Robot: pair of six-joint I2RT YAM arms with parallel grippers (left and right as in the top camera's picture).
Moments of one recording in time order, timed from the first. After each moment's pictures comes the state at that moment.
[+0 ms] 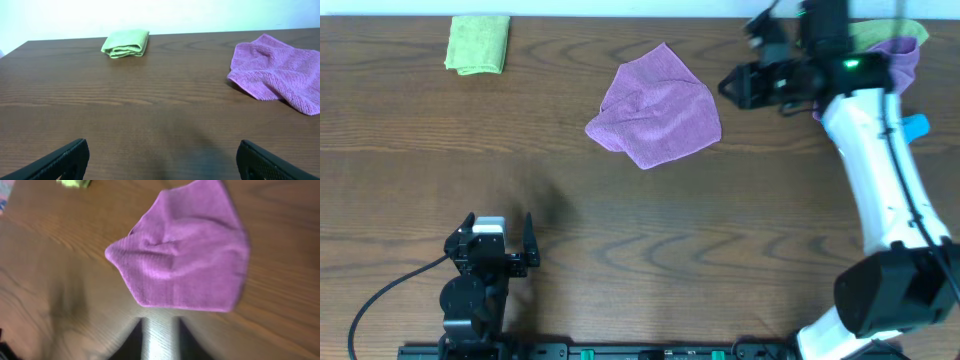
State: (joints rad) left arm 0.00 0.01 0.11 -0.36 -0.01 0.05; right arm 0.14 1.78 1.68 -0.91 -0.49 -0.01
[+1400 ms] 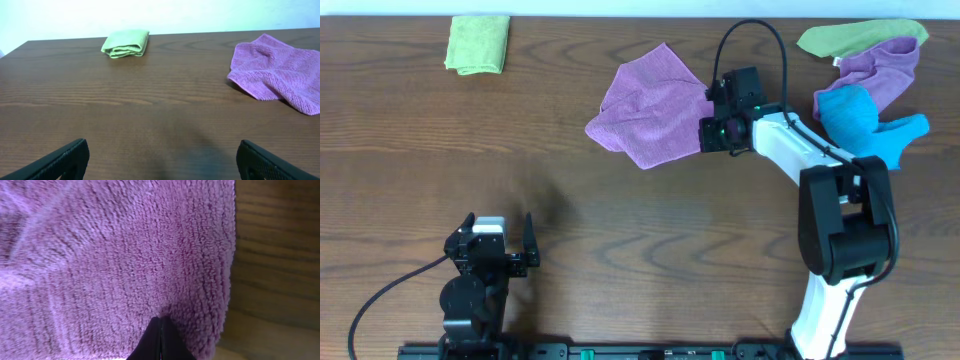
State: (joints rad) left arm 0.00 0.01 0.11 -0.36 -0.01 0.05; right arm 0.22 2.07 1.35 -0.44 -0.17 0.13
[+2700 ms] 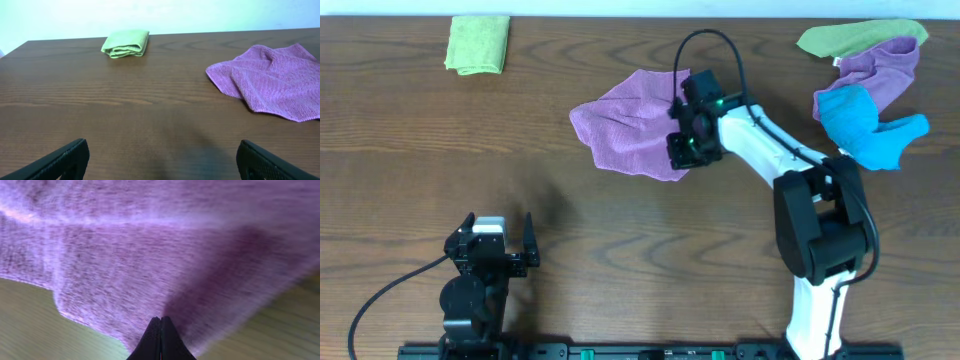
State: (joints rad) left arm 0.00 0.01 0.11 -0.36 -0.01 0.05; right arm 0.36 2.11 1.51 -0.80 -0.25 0.18
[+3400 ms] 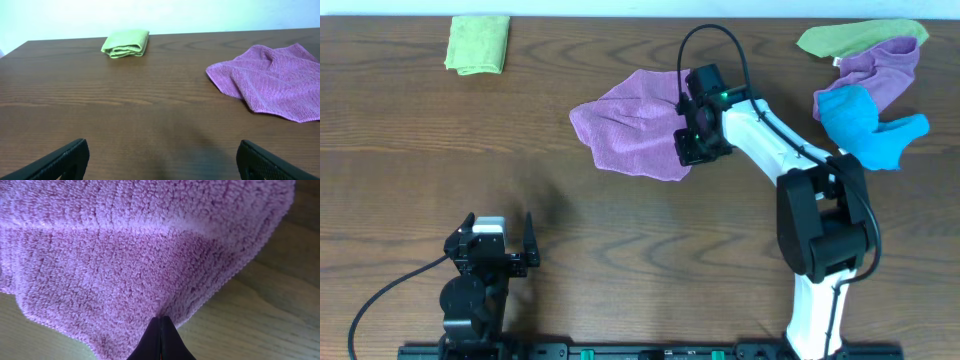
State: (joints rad) left arm 0.00 0.01 0.11 -0.36 -0.01 0.05; right arm 0.35 2.12 1.54 -0.84 -0.16 0.12
